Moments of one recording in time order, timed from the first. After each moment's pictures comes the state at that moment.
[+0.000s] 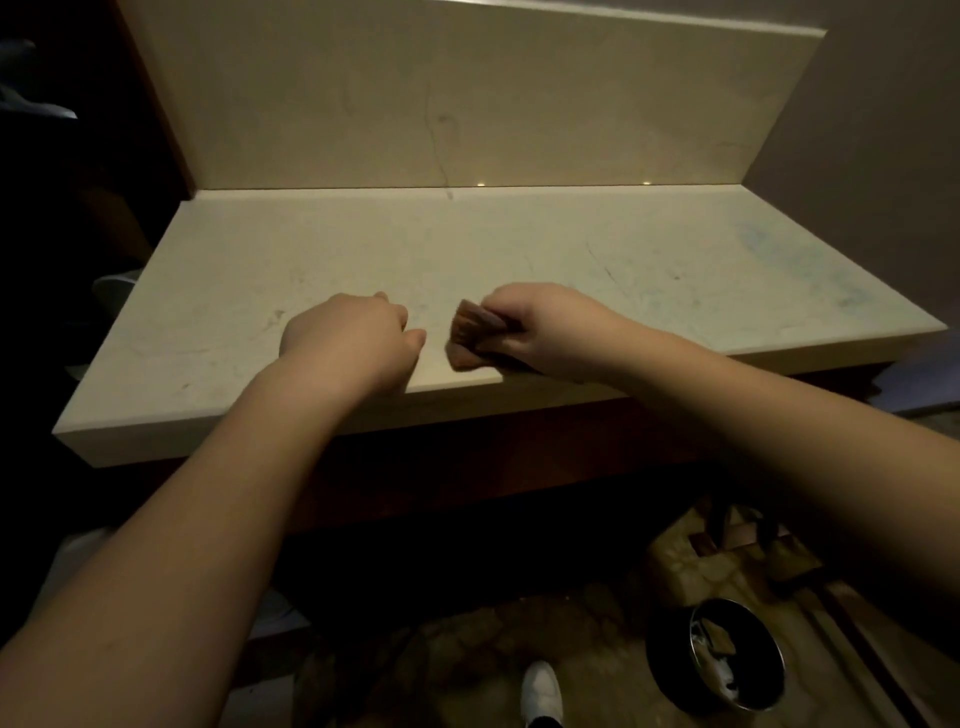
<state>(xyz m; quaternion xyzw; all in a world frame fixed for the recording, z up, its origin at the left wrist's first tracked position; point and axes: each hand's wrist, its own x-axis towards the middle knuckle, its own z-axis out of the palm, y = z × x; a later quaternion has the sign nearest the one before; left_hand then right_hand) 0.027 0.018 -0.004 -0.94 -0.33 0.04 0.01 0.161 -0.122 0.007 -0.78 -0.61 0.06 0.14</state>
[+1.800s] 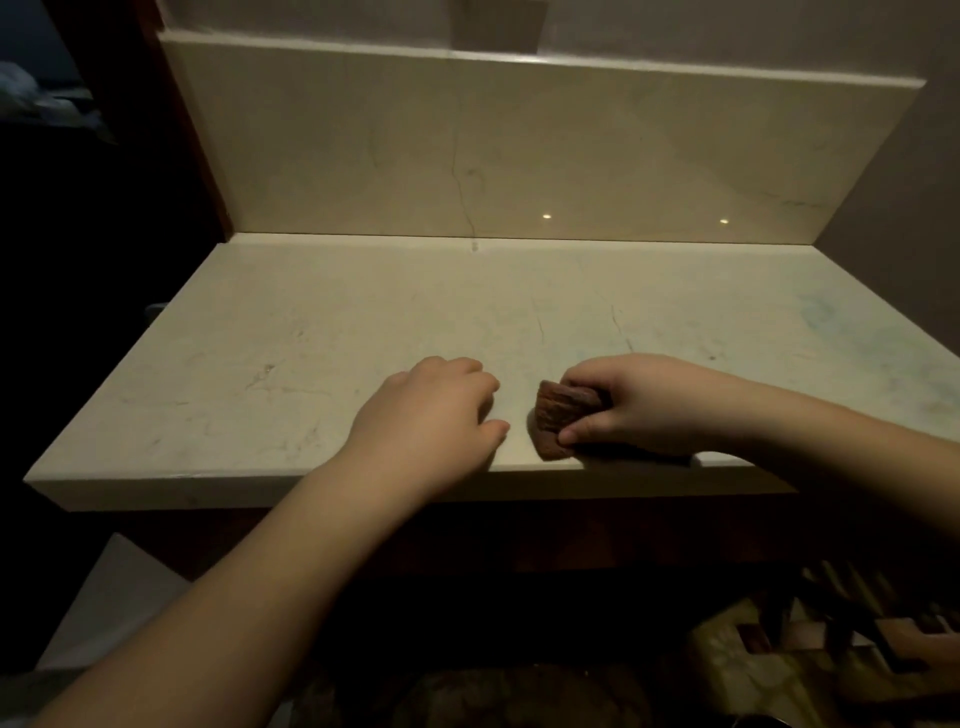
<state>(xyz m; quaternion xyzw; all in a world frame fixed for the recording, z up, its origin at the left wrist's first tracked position) 0.071 -0.041 0.008 -0.96 -0.26 0.00 -0.07 0.236 -0.158 0.030 -0.78 -0.58 0.23 0.05</state>
